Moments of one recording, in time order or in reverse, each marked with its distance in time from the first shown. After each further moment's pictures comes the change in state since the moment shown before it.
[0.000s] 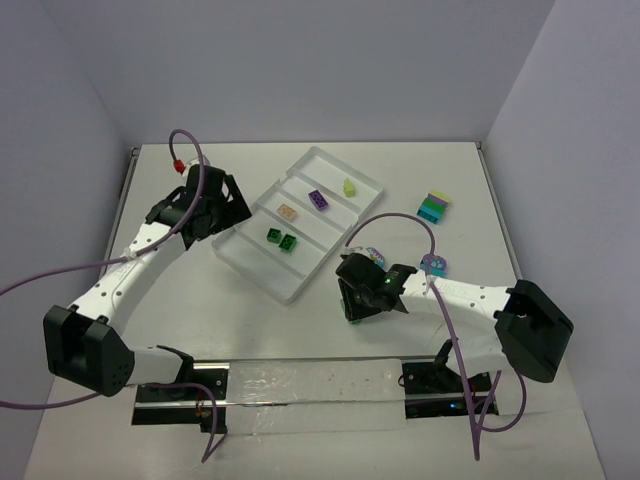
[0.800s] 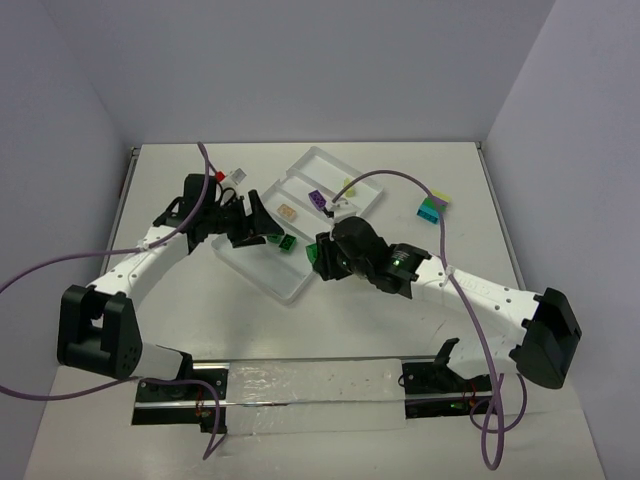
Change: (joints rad) left arm 0.108 0.077 -0.185 0.335 0.896 0.103; right arm 0.004 -0.060 0.260 0.154 0.042 -0.147
